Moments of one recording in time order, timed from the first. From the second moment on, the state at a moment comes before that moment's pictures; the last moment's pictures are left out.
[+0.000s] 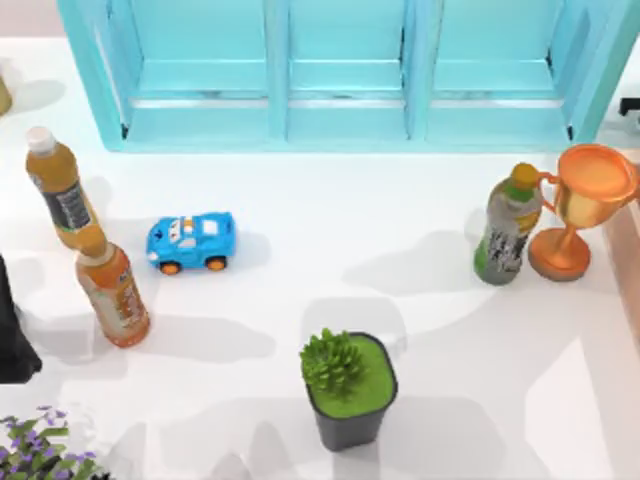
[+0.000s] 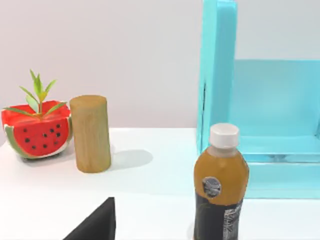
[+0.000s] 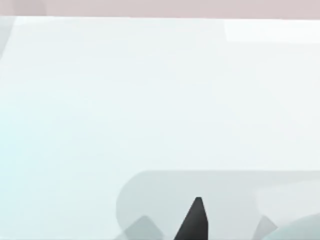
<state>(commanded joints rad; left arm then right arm) 0.00 0.00 0.00 0.00 0.00 0.00 -0.19 2.48 1.56 0.42 -0.12 -0.09</state>
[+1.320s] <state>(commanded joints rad) 0.00 0.00 0.00 0.00 0.00 0.00 -0.24 2.25 1.63 0.10 -0.09 -0.04</state>
